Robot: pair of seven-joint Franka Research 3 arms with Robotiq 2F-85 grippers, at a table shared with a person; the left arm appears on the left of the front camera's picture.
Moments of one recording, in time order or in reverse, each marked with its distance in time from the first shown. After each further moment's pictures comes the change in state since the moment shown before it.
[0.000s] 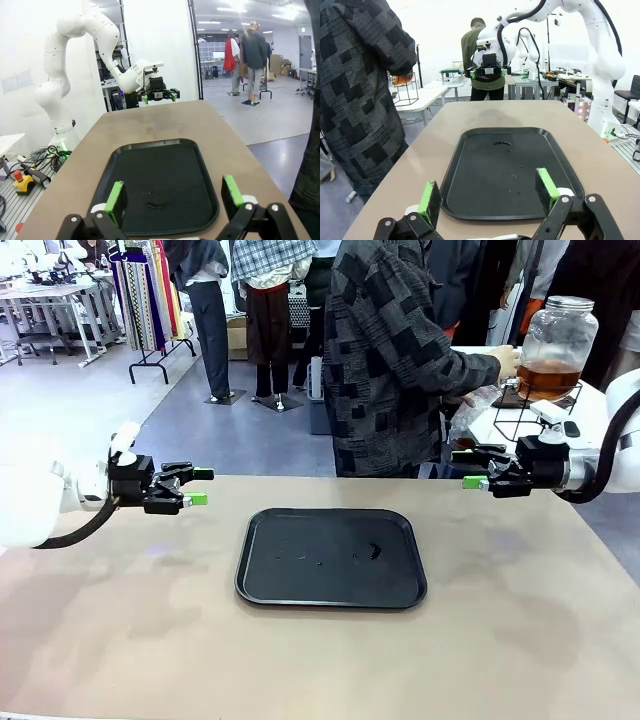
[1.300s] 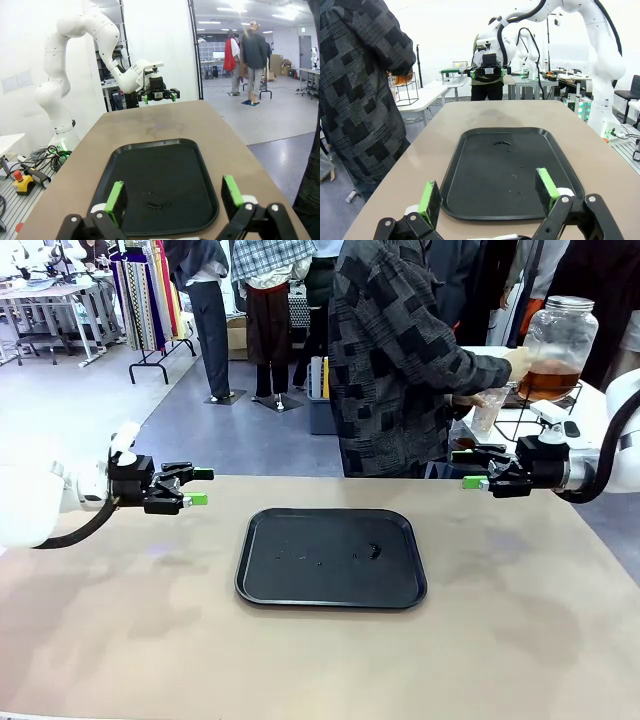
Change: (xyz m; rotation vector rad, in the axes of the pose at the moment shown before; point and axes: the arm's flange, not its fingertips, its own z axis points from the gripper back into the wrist) left arm 0.000 0.000 0.000 0.000 0.000 0.000; right arm 0.000 0.000 0.000 0.000 0.000 0.000
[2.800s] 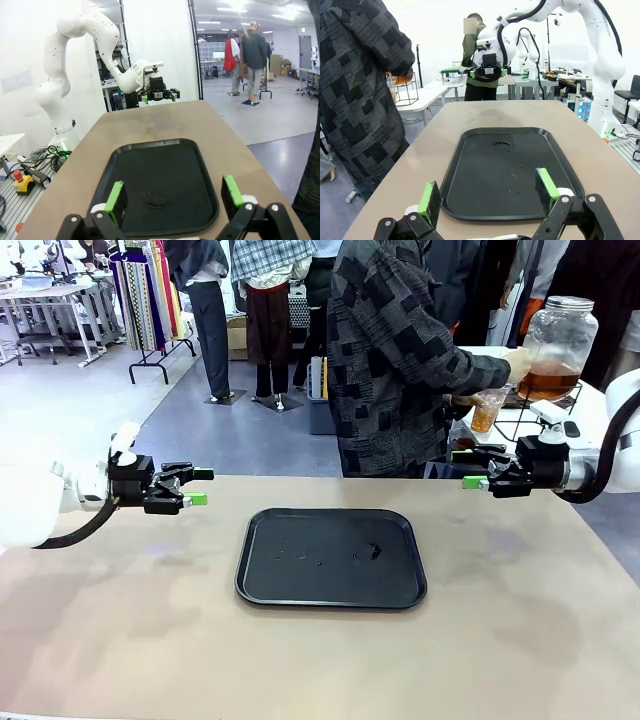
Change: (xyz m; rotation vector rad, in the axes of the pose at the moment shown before) left arm 0.000 0.000 0.000 0.000 0.000 0.000; right arm 0.000 0.000 0.000 0.000 0.000 0.000
